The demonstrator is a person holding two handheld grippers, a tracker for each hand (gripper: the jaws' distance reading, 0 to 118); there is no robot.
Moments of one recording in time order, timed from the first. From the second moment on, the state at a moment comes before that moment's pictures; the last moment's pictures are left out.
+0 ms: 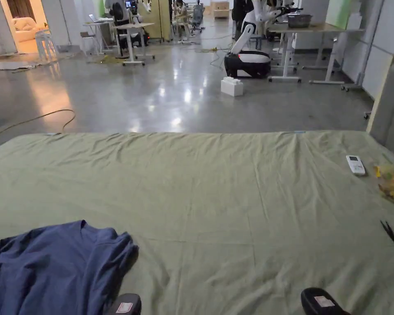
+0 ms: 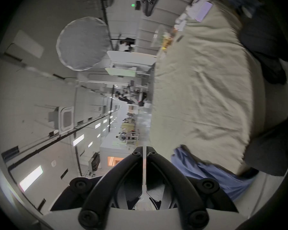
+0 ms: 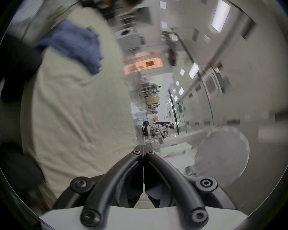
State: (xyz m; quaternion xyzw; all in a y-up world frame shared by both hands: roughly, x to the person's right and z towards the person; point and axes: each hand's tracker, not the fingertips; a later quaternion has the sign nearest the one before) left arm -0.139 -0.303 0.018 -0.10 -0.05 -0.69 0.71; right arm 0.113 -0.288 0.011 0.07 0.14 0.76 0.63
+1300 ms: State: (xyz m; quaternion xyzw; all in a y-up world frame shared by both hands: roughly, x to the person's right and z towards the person) left arm -0.199 -0.198 0.033 -0.05 0.01 0.03 1.00; right arm 0.199 -0.217 0.006 -0.06 0.09 0.01 0.99
